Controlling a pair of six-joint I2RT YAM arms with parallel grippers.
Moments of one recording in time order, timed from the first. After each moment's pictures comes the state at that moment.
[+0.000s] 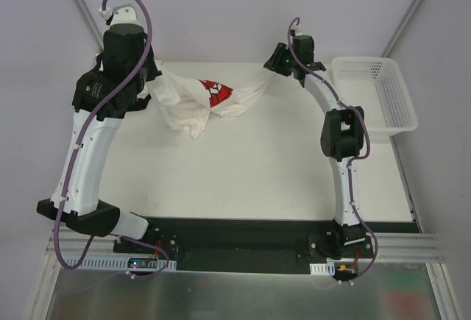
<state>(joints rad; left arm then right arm) -0.38 1.42 2.04 -1.04 -0.49 -0.34 0.29 2.40 2.15 -0.27 -0.27 0.51</state>
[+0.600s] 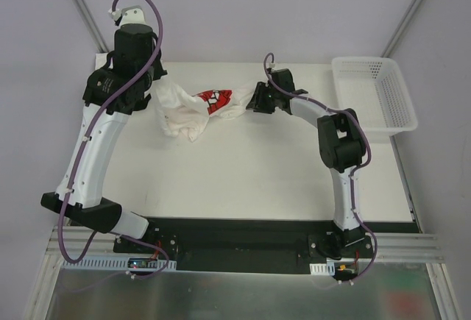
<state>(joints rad) -0.38 1.44 1.97 -0.99 -0.49 -0.34 0.39 2.21 1.66 -0.20 -0.31 0.55</state>
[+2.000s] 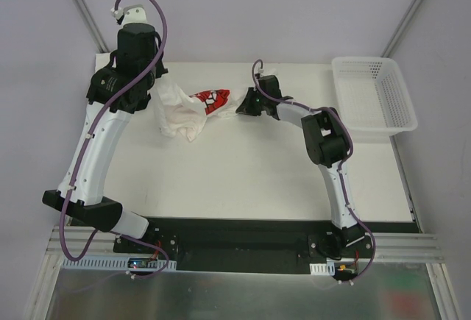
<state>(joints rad) -0.38 1.45 1.95 -0.94 -0.51 -0.32 0.46 2.38 1.74 -0.03 -0.35 0.66</state>
